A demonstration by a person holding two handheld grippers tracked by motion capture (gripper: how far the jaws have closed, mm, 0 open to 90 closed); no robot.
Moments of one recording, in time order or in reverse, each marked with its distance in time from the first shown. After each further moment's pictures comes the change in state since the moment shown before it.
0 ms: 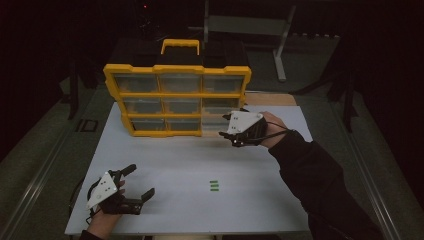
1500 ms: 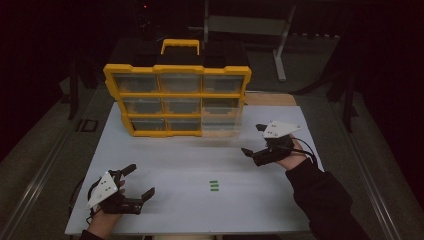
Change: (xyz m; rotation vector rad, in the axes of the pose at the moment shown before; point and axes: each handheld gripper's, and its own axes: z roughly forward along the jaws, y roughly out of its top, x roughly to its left) left arm 0.000 0.000 0.001 0.003 0.006 -0.002; right arm 0.022 -0.098 -0.017 -0.081 -0.014 0.484
